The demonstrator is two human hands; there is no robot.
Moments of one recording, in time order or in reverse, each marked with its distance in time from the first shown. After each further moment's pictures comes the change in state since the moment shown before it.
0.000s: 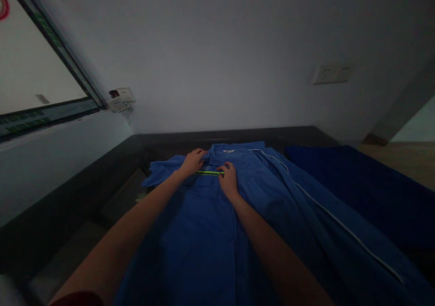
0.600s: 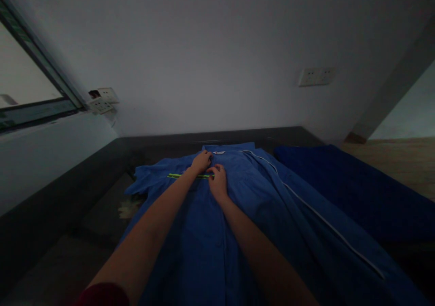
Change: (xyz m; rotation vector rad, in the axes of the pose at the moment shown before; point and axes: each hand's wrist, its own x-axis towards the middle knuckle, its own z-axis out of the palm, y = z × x) left_hand 0.067 0.036 0.060 -0.012 -0.070 -0.051; right_hand 0.003 0.003 0.006 0.078 0.048 0.040
